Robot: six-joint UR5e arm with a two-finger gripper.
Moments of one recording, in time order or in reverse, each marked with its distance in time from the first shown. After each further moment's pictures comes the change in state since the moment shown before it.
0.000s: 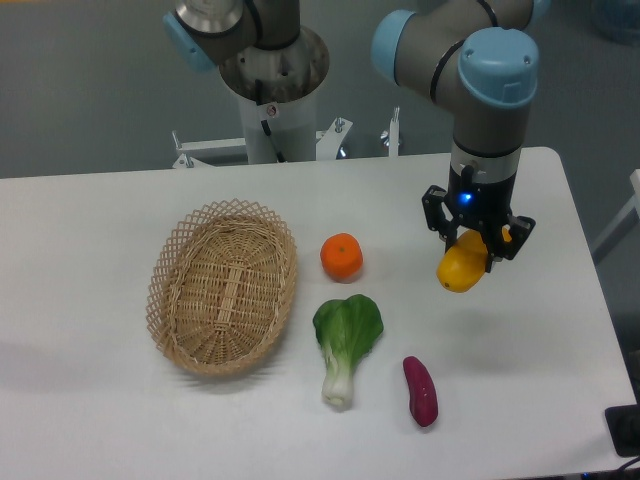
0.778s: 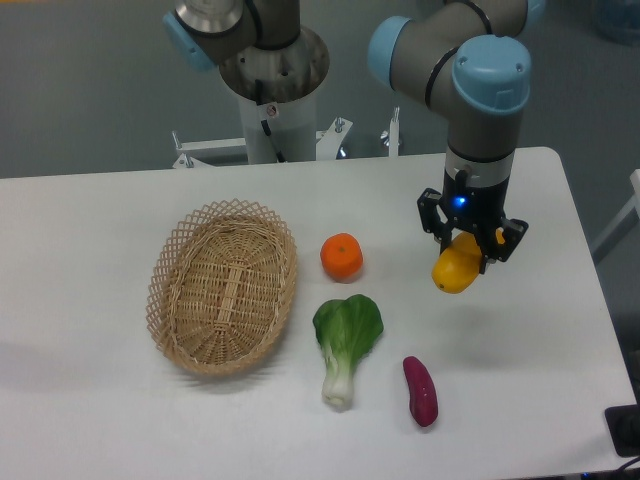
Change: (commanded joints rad) arm -0.005 0.002 -0.052 0.029 0.002 -0.002
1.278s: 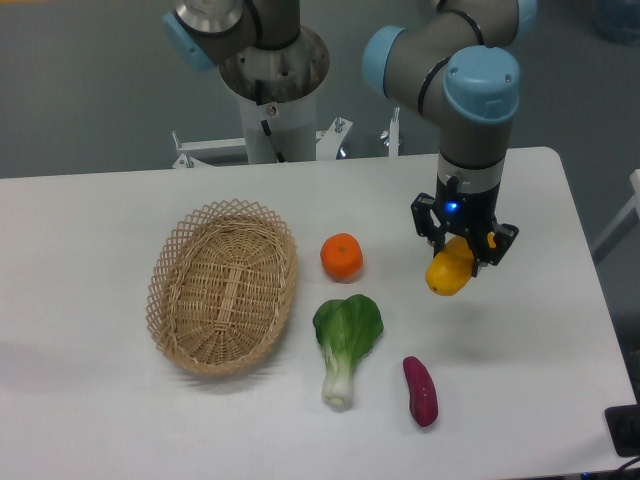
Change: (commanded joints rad) arm -0.002 -0.012 -0.066 0.106 0.002 0.005
